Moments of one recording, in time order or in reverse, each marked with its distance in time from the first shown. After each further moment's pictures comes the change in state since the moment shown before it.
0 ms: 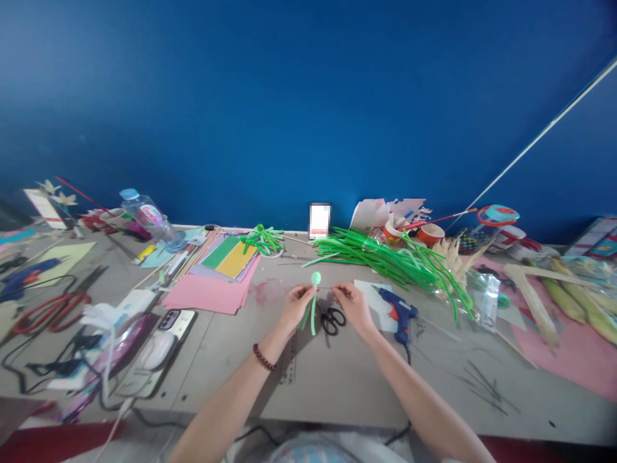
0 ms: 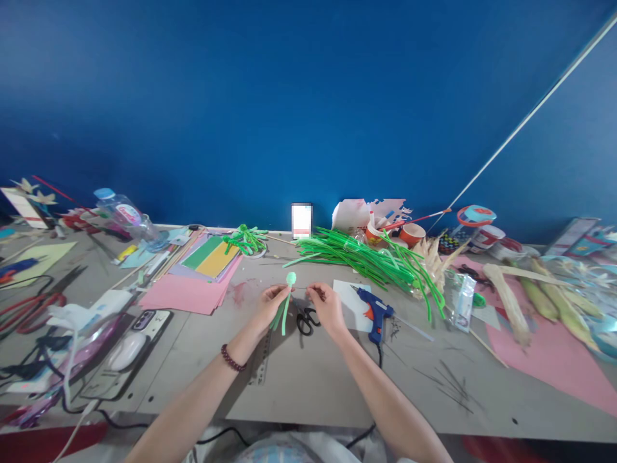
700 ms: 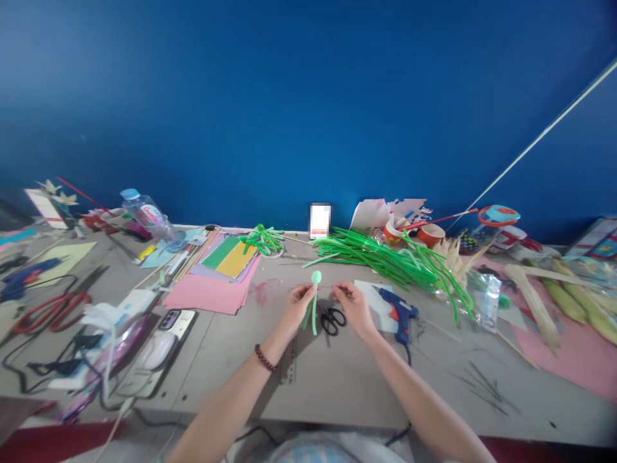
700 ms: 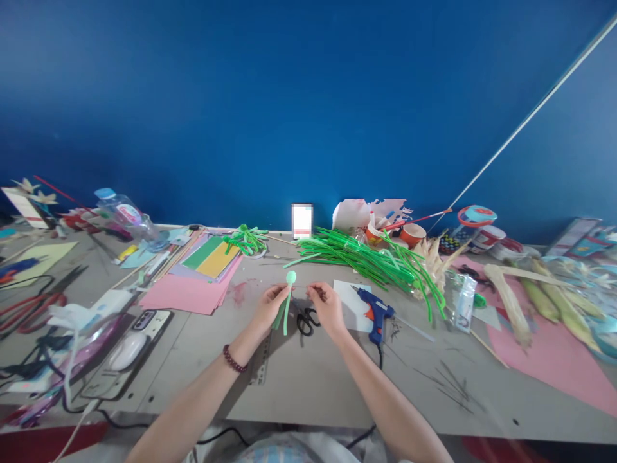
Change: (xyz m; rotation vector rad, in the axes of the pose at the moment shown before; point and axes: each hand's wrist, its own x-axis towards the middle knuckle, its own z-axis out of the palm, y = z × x) left_hand -0.001 -0.003 0.002 -0.006 -0.004 0.068; right_hand -0.002 -0.004 0.001 0.038 0.015 0.002
